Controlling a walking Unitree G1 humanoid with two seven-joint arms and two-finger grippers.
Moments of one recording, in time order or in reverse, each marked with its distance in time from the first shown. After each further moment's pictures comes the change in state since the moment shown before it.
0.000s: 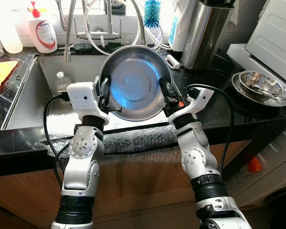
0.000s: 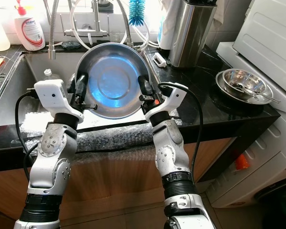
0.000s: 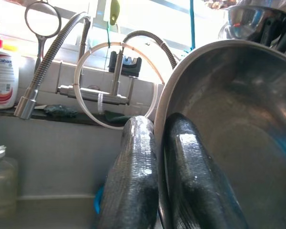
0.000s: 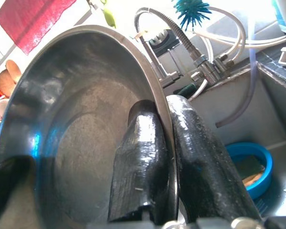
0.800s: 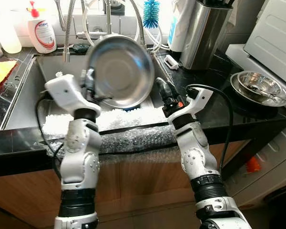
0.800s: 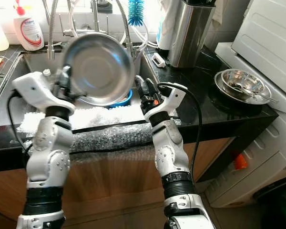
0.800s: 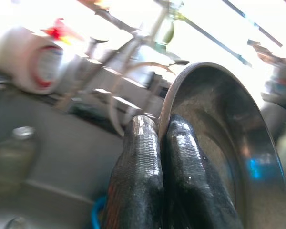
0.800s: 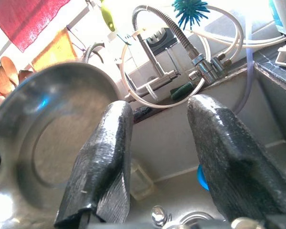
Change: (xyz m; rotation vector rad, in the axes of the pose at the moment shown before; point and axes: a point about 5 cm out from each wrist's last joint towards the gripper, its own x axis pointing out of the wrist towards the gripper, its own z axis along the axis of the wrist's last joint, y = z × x) left arm 0.008 0.030 0.015 -0.223 -0.074 0.259; right arm 0.000 0.000 -0.001 -0.014 0.007 -0.014
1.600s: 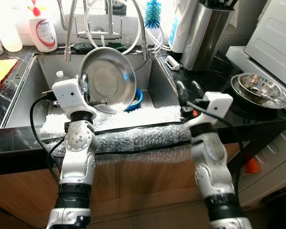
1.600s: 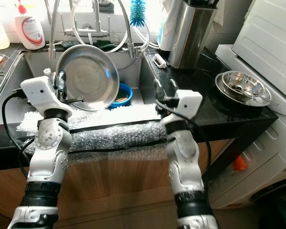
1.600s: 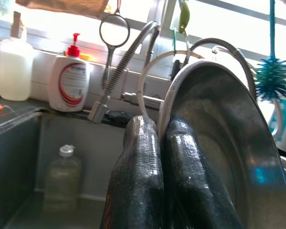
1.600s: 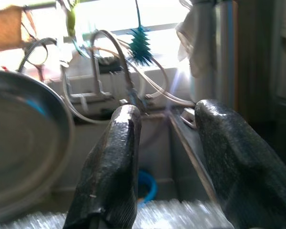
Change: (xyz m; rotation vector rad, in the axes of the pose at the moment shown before) left arm 0.016 0.007 -0.025 0.334 -0.007 -0.011; right arm -0.054 -0.024 0.020 -0.528 -0.083 -0.206
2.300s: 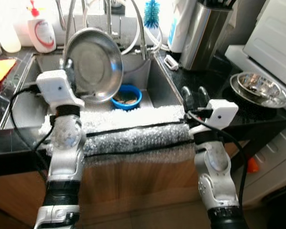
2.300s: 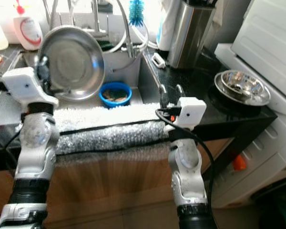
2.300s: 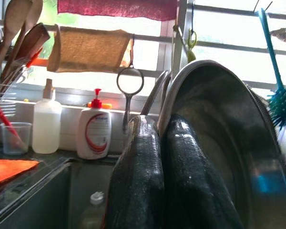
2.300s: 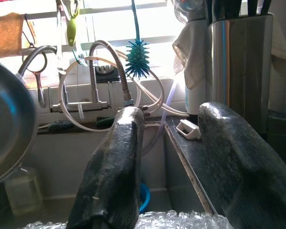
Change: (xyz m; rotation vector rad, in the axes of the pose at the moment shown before) left arm -0.015 0.027 0.026 0.119 -0.172 -0.016; right arm -0.004 0.006 0.010 -0.033 -0.040 -0.026
